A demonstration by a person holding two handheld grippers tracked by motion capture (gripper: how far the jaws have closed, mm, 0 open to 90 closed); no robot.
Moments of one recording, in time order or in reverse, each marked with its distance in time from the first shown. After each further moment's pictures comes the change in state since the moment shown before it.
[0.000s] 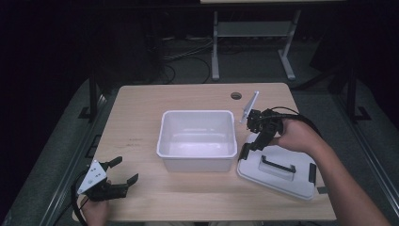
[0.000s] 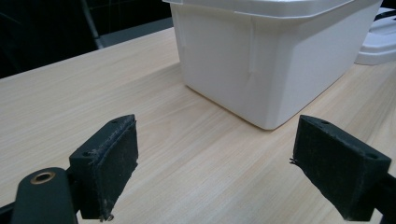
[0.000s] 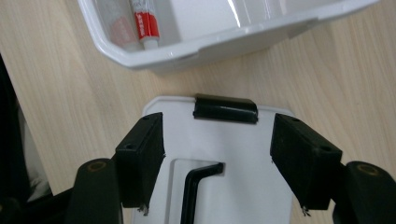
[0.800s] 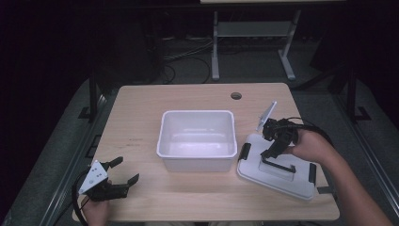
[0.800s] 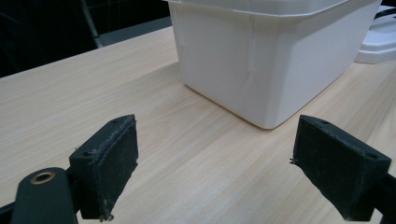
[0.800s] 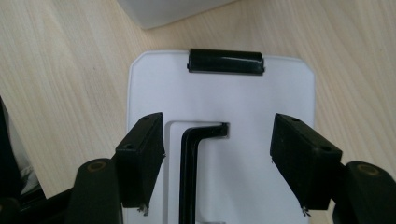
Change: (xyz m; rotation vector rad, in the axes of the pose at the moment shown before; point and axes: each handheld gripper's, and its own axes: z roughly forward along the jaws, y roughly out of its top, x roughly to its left) left arm -0.001 0.000 0.001 0.007 -0.001 0.005; right arm -0.004 -0.051 0.019 0.002 0.007 0.077
